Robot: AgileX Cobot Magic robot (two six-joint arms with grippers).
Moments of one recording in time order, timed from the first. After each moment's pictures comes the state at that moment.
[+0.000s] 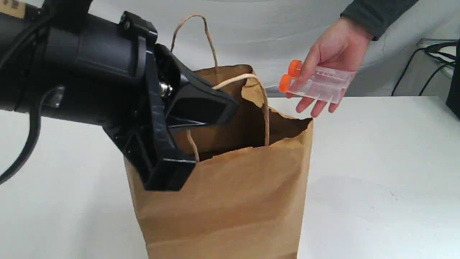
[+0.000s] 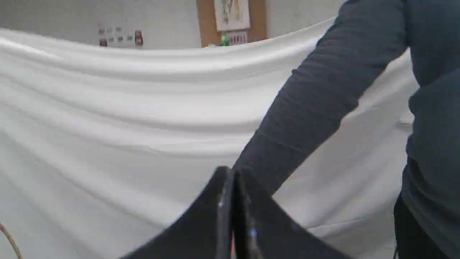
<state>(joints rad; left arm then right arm) -0.70 1.25 -1.15 -0.59 0.68 0.74 0.05 0.48 -0.83 0.02 0.33 0.05</state>
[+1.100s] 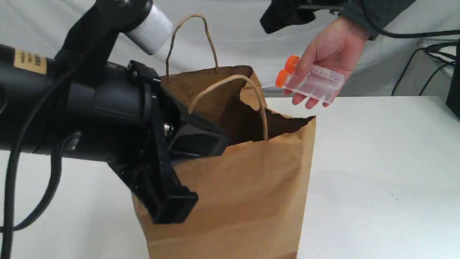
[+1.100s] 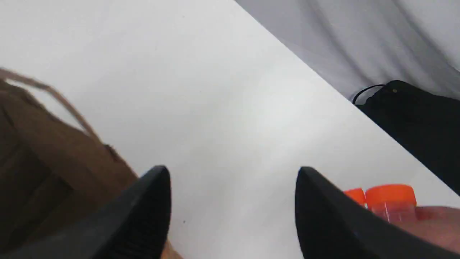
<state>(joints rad) -0.70 1.25 -1.04 -0.59 0.61 0.72 0.30 1.84 -1.92 0.41 1.01 -0.61</state>
